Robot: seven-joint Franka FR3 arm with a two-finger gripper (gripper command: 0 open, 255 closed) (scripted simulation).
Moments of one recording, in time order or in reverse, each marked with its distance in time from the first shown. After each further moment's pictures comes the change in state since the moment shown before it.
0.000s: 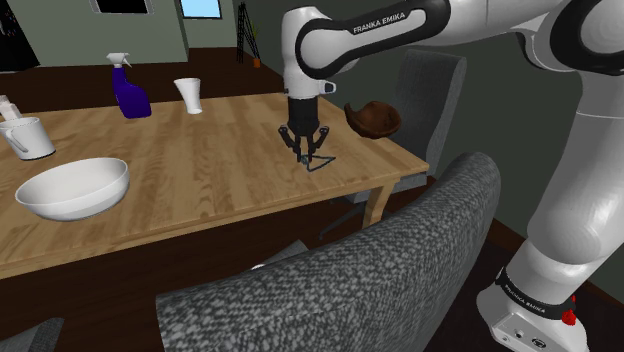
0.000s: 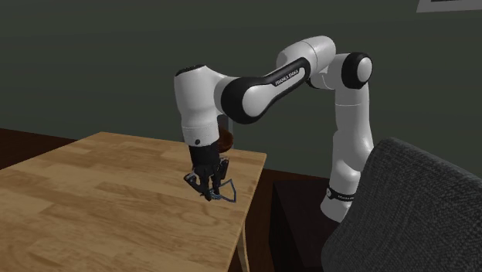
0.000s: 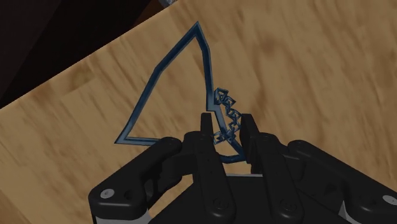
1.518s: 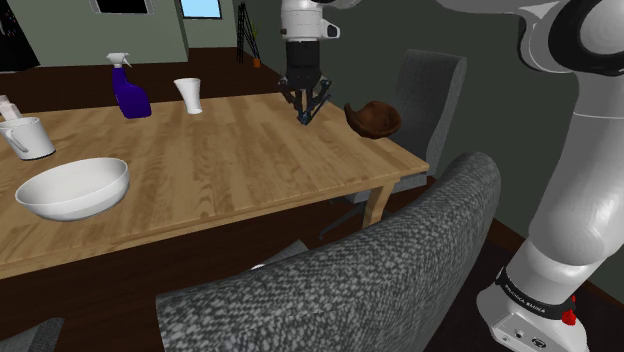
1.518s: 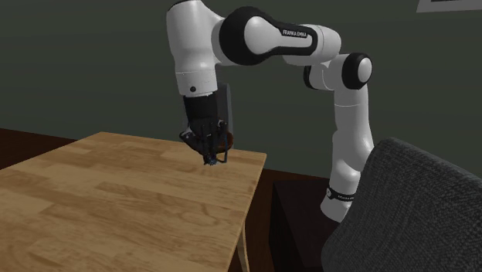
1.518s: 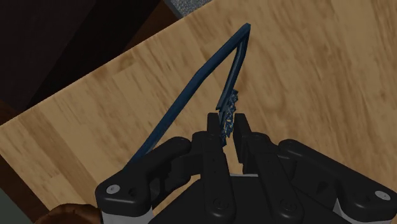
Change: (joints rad) arm 0.028 0.017 0.012 0.331 -0.007 -0.316 0.016
